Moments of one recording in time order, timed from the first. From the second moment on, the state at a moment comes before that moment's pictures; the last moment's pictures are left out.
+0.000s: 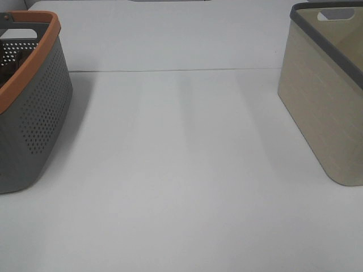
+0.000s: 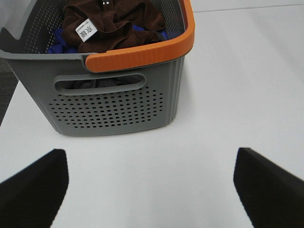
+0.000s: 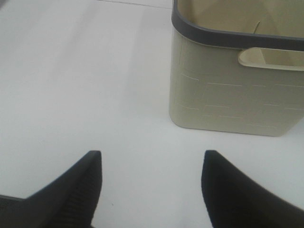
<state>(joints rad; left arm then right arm) -0.02 0.00 -0.50 -0.05 1.05 0.05 0.00 0.00 -0.50 0.08 1.07 -0.10</state>
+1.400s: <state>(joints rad) -0.02 0.87 -0.73 -0.01 0.31 -0.10 0.00 0.00 -0.50 0.08 1.07 -0.10</state>
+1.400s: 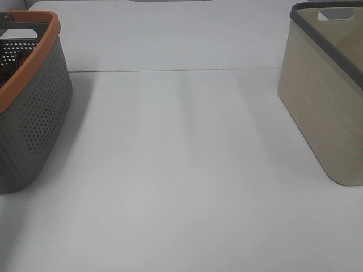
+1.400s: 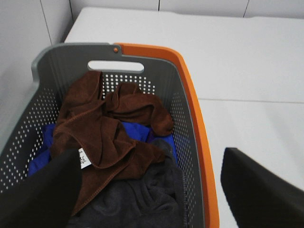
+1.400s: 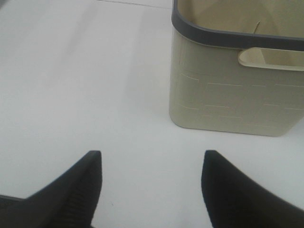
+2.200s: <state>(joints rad) 0.25 1.57 -1.43 -0.08 0.97 -0.11 0.00 0.00 -0.50 0.08 1.07 -0.10</state>
